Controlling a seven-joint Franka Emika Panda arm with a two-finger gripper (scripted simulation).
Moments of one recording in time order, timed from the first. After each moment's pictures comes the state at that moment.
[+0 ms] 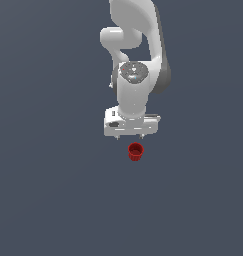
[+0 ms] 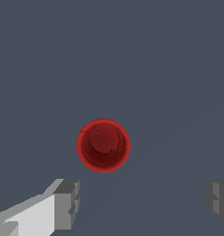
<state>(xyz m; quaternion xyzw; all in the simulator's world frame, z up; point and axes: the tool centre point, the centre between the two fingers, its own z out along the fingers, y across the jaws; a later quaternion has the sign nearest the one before) -0.002 0.036 0.164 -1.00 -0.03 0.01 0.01</state>
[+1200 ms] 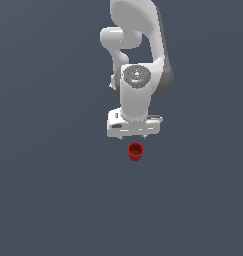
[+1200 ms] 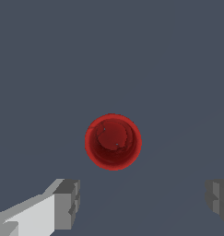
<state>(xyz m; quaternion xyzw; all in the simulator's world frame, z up) -0.006 0.048 0.157 -1.00 -0.03 0.03 0.02</state>
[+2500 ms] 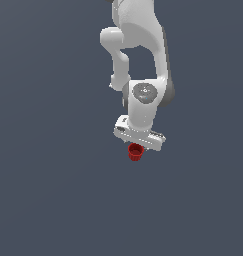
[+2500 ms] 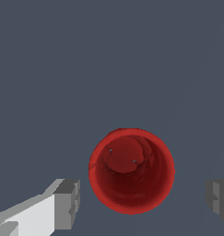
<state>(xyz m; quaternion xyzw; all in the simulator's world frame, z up) 0.002 0.067 0.105 -0.98 0.20 0.00 0.00</state>
